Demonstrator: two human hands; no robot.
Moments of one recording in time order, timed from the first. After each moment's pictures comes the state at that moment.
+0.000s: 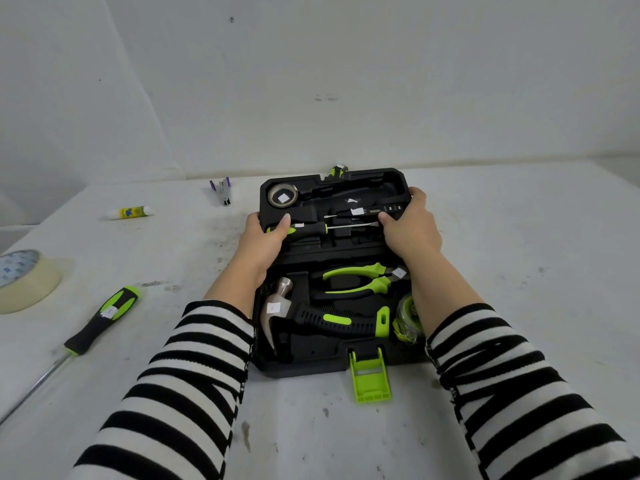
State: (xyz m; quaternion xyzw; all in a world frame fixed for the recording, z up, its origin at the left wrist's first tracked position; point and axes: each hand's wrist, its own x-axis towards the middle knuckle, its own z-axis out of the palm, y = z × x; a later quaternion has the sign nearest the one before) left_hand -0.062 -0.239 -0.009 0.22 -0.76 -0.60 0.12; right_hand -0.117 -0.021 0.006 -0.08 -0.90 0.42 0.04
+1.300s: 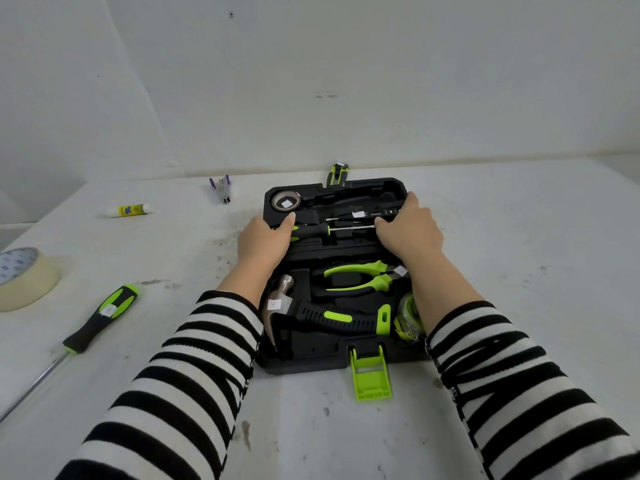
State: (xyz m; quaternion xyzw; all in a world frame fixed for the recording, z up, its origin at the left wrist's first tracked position) left_hand -0.070 -0.234 -0.010 0.27 -0.85 -0.42 0.13; right_hand -0.120 -0.025 0.002 -0.07 -0.94 0.32 0.04
